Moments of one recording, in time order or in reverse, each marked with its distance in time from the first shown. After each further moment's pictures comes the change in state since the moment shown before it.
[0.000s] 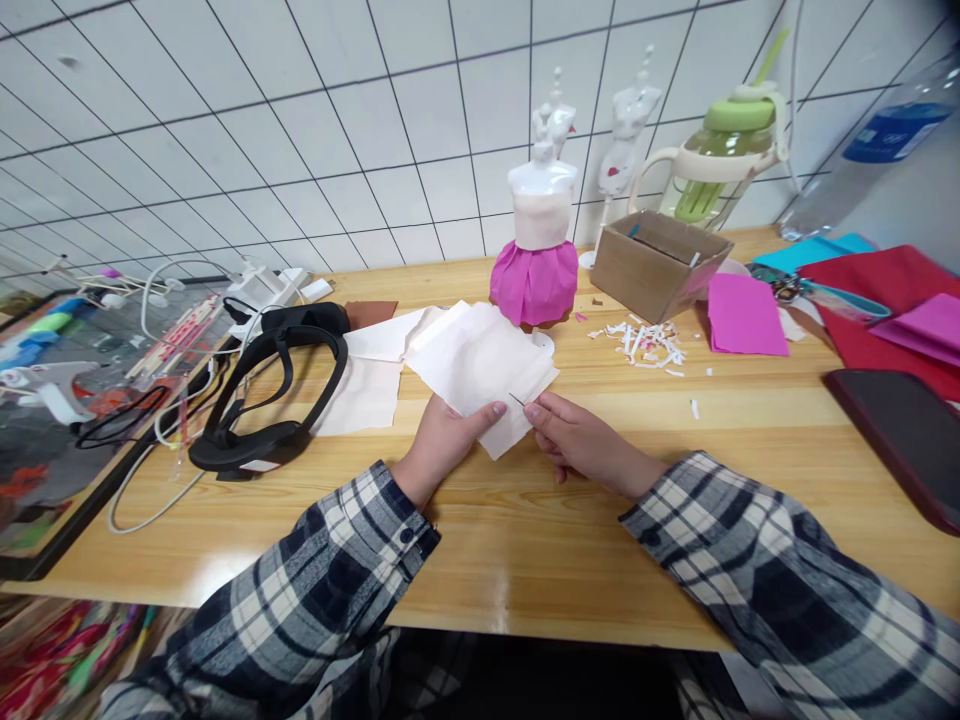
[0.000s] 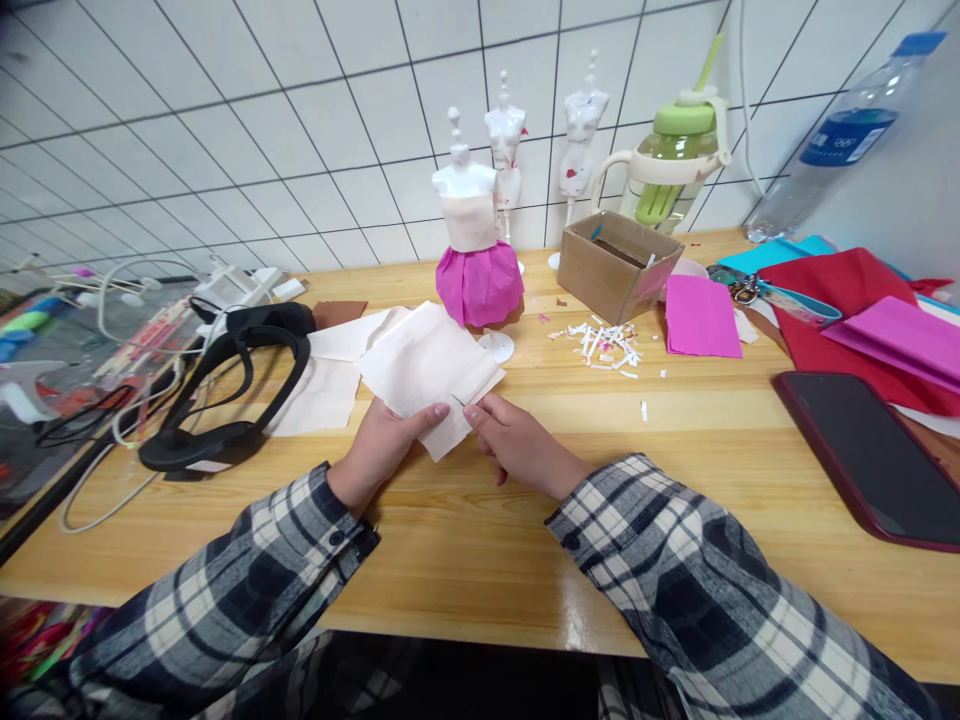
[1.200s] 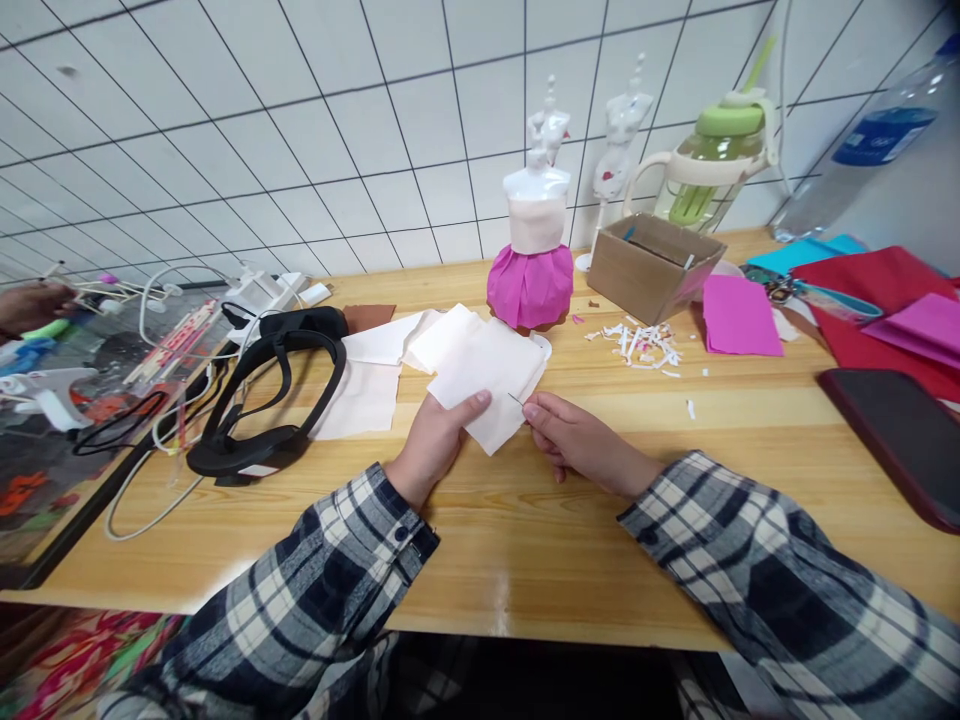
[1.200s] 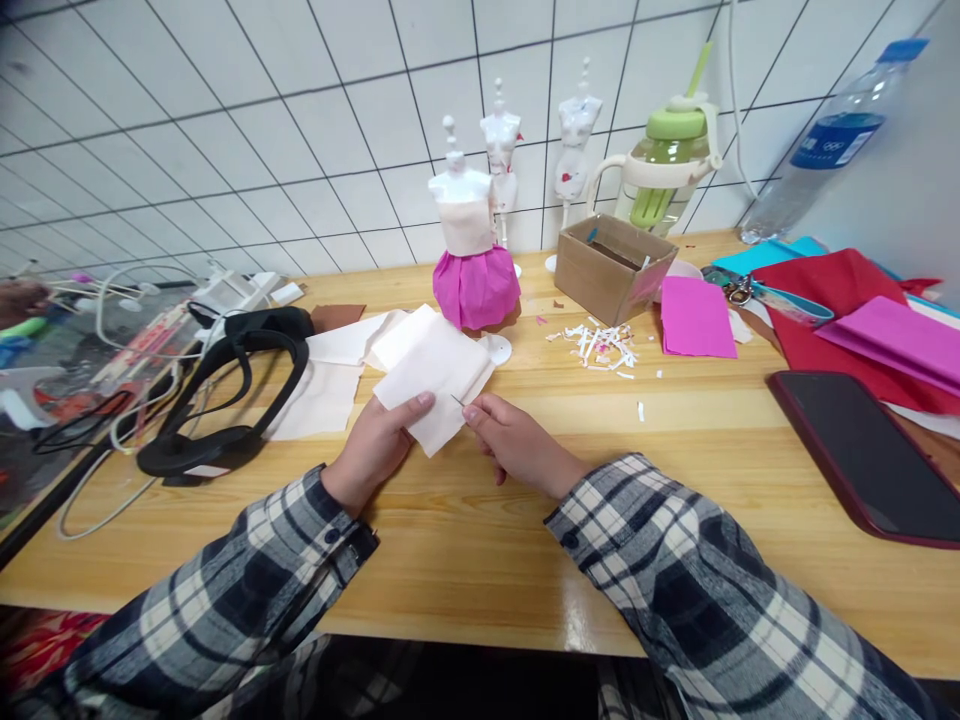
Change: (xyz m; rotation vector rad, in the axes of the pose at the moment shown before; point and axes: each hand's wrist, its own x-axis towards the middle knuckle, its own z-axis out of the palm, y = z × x) left_hand 0.002 0.003 0.002 -0.284 -0.024 -0.039; right_hand -0.001 0.000 -0.002 0.034 -0.019 -0.022
